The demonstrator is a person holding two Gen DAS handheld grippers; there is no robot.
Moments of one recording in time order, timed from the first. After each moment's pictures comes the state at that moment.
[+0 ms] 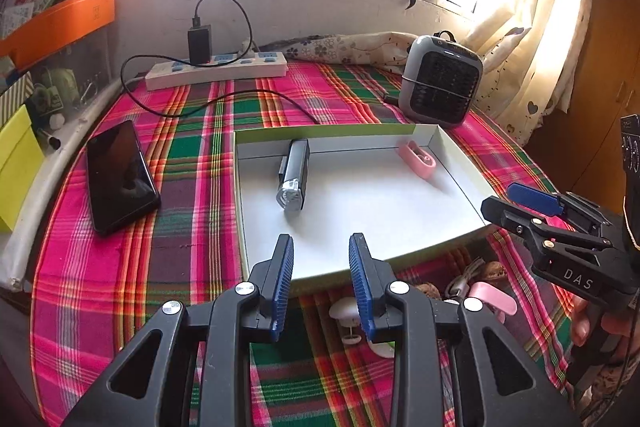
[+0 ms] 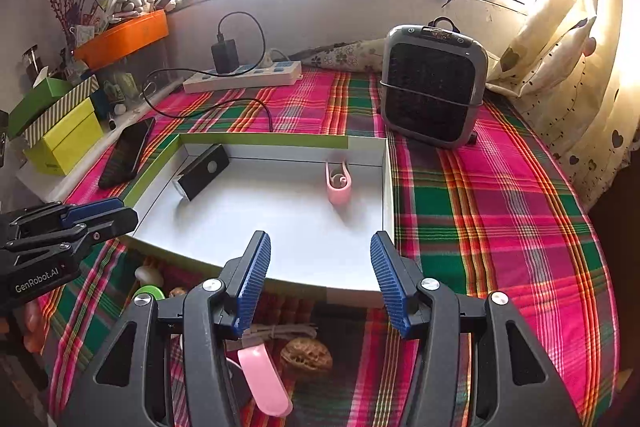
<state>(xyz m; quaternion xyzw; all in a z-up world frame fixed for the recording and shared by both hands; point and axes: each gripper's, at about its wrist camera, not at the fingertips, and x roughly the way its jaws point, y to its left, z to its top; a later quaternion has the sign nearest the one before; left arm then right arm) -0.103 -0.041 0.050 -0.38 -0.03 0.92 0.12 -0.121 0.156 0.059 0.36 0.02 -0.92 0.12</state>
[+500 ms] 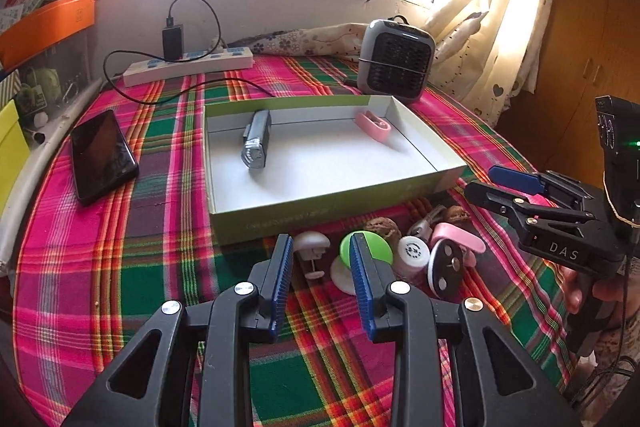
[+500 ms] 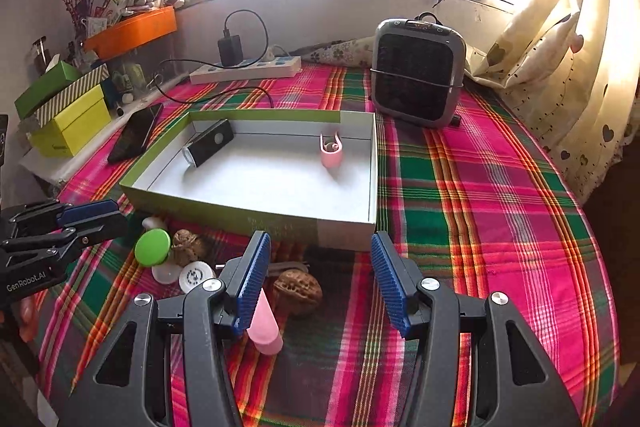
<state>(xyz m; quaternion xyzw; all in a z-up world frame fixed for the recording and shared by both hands) -0.058 -0.032 0.036 -0.37 -0.02 0.91 0.18 -0.078 0.168 0.048 0.36 0.03 -0.93 0.12</state>
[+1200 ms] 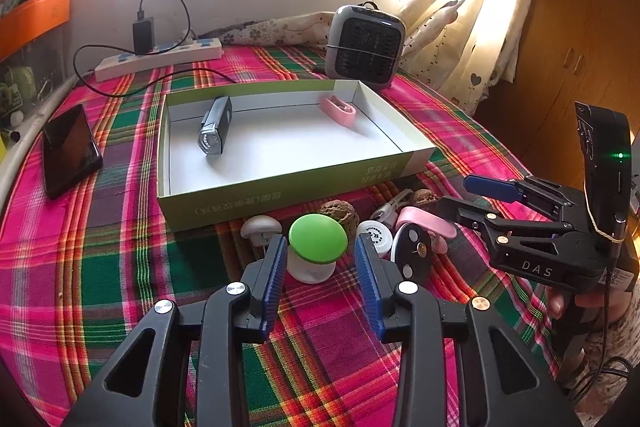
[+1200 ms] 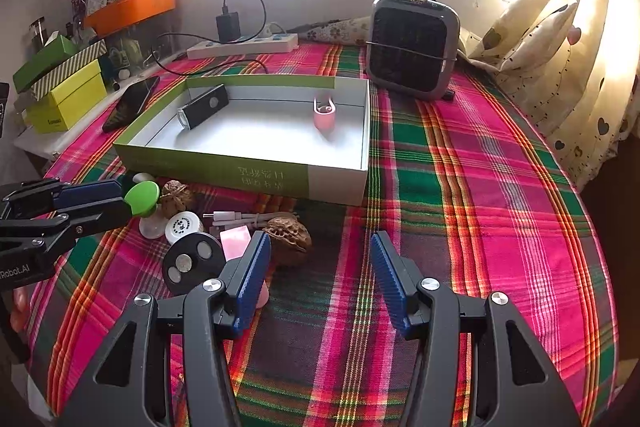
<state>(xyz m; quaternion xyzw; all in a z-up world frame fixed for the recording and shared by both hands) -0.054 -0.012 0.030 -0.38 -0.02 0.90 0.21 -0.066 0.174 0.030 0.38 0.05 -0.92 0.11</state>
